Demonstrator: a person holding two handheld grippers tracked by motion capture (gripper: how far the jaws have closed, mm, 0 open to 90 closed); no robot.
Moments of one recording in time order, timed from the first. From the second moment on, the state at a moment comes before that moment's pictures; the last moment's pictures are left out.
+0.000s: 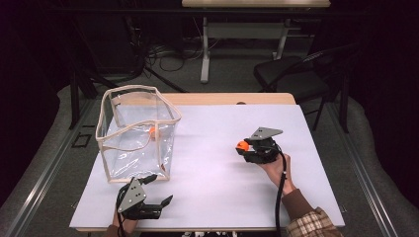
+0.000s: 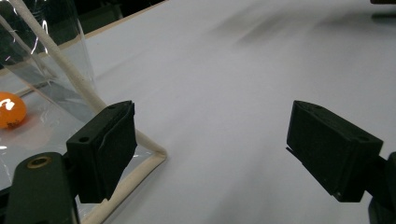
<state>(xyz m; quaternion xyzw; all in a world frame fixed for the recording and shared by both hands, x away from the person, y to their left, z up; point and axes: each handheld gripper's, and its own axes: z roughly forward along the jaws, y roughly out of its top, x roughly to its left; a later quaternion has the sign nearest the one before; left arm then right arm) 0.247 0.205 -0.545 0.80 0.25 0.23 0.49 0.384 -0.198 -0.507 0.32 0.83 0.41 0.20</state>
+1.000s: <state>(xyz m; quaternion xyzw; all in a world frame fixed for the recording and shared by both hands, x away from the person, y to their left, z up) 0.247 0.205 -0.546 0.80 0.25 0.22 0.49 0.380 -0.172 -0.498 0.30 0.83 0.42 0.20</state>
